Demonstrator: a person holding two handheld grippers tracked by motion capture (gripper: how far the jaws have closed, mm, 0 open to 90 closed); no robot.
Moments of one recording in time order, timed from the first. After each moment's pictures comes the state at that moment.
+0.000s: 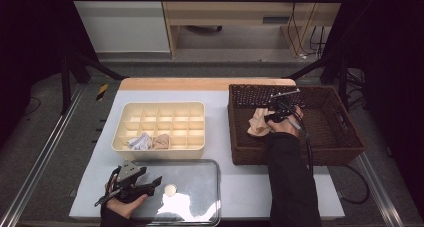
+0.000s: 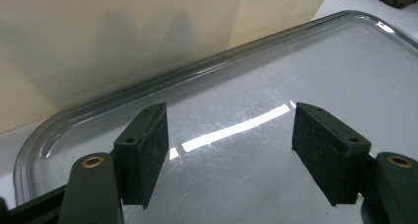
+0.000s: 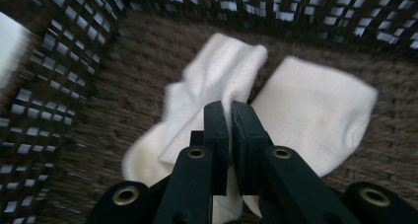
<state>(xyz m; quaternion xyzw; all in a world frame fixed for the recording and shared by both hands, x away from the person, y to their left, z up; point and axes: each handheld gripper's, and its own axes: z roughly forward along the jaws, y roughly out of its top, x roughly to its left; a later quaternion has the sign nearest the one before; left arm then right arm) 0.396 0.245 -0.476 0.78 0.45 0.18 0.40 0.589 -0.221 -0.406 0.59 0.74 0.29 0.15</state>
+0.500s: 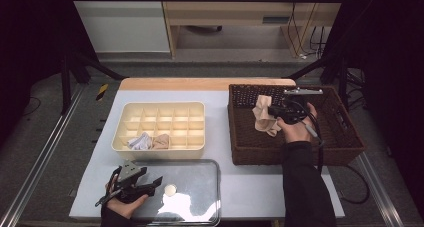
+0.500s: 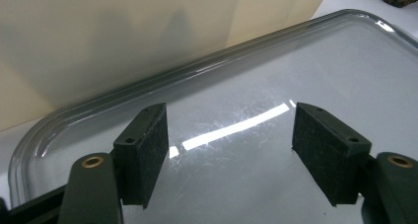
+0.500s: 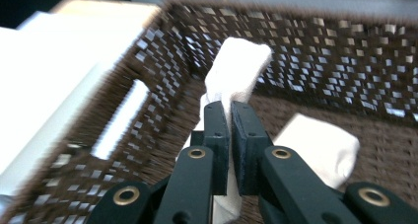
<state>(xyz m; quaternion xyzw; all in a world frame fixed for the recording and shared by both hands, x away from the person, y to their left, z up) 0.396 0.244 -0.476 0.78 0.45 0.18 0.40 0.539 -0.231 -0.352 0.53 0.71 0.42 0.19</state>
